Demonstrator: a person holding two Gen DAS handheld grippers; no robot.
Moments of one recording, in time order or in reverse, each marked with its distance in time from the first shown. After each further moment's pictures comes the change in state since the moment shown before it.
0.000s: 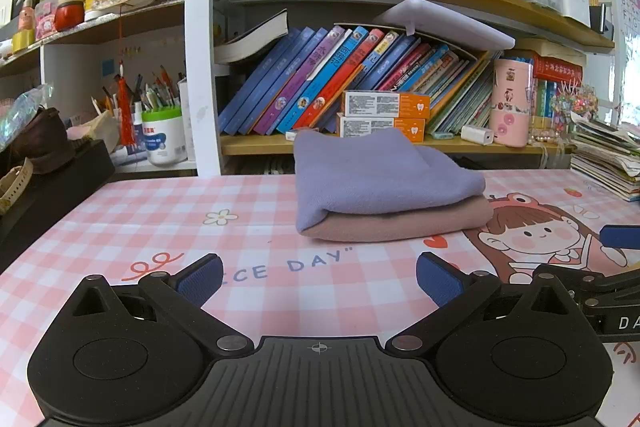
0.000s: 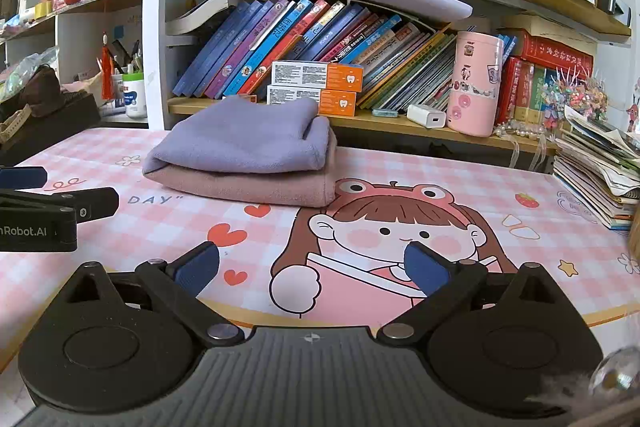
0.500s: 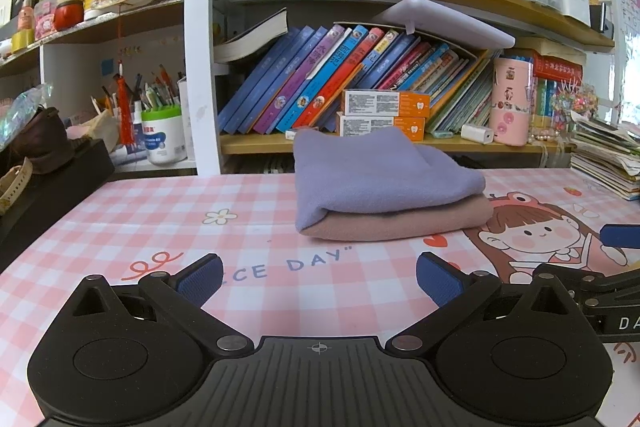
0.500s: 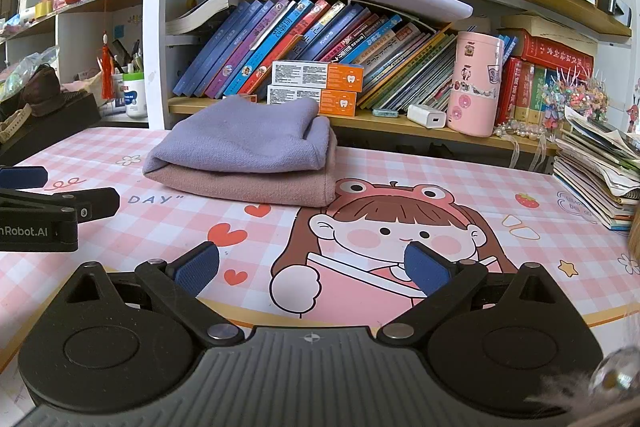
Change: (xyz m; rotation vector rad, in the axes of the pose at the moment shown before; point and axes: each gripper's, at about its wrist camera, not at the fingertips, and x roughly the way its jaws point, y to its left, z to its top) left arm 0.001 0.001 0.000 0.000 0.006 -0.001; right arm 0.001 0.000 0.000 -0.002 0.002 0.001
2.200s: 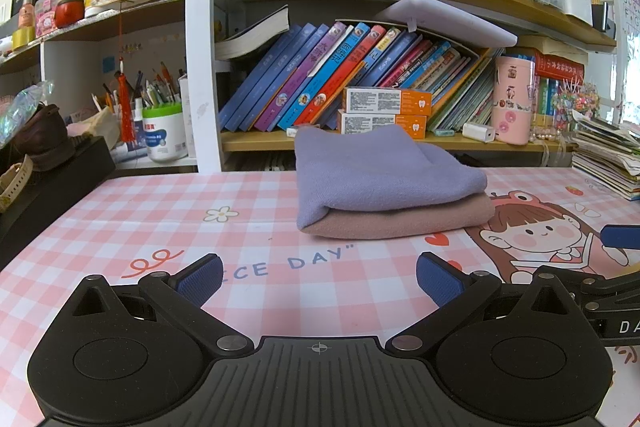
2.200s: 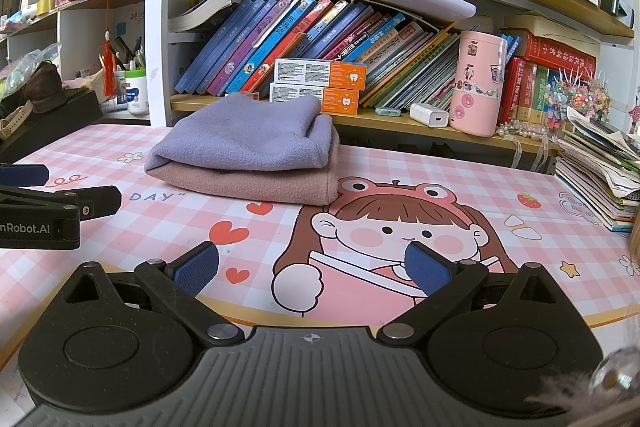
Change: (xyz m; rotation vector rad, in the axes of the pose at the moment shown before) left arm 0.002 0.000 0.000 -0.002 0.010 0.007; right arm 0.001 0.001 0.001 -0.004 0.005 0.003
